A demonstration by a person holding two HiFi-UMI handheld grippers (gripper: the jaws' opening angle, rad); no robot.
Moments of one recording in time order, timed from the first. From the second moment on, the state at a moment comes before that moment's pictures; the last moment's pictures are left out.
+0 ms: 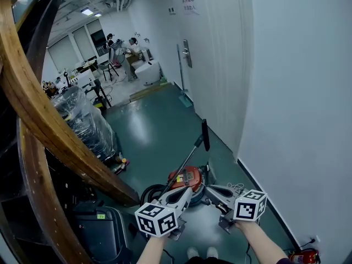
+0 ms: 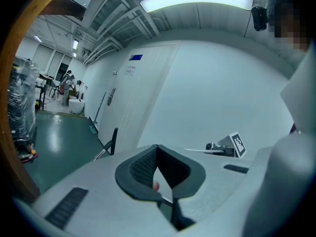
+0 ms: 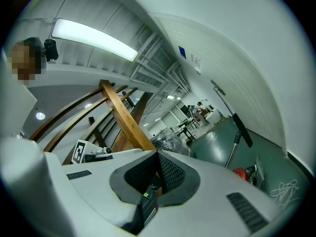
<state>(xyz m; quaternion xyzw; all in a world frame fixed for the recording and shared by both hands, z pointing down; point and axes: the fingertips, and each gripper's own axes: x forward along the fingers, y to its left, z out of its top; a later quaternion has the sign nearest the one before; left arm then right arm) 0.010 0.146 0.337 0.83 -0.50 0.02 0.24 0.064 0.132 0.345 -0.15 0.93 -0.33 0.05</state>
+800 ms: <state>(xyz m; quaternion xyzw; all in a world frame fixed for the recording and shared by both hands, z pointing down) -0.056 0.010 0.372 0.83 -0.49 0.02 0.26 0.006 -0.004 0.388 -0.18 0.91 -0.36 0.05</state>
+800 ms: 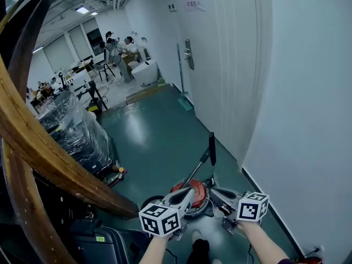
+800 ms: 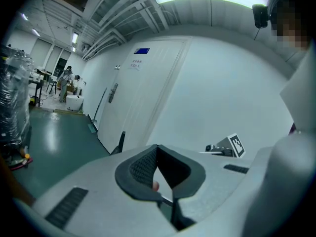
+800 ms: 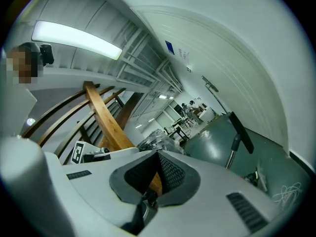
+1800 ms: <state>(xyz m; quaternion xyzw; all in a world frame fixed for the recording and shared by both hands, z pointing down) -0.118 -0.118 0.405 0.86 -0.42 0.04 0.30 -0.054 -0.131 0.408 -0.25 0.89 -0.38 0.04</state>
